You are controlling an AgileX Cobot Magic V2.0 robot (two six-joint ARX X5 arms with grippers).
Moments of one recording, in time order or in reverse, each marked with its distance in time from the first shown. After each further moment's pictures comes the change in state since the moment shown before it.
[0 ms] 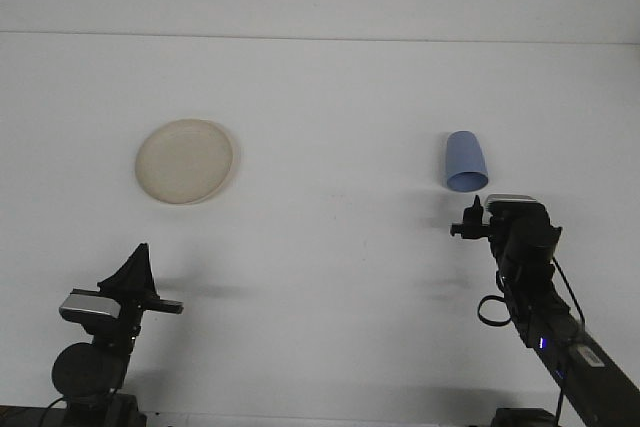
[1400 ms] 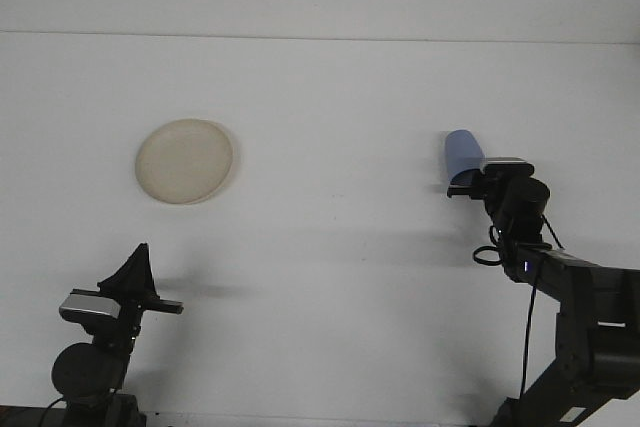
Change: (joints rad) left arm 0.000 0.000 0.000 0.000 0.000 0.000; right arm -0.079 0.496 0.253 0.297 -0.170 -0.015
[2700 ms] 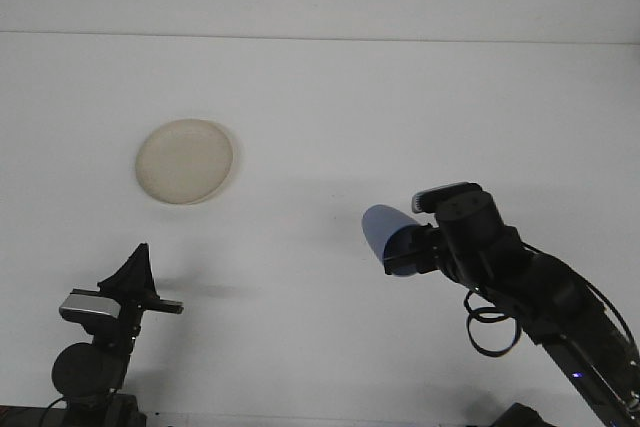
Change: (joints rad) left arm 0.000 0.000 0.000 0.000 0.000 0.000; right arm 0.716 -0.605 0.603 -1.755 0.237 0.344
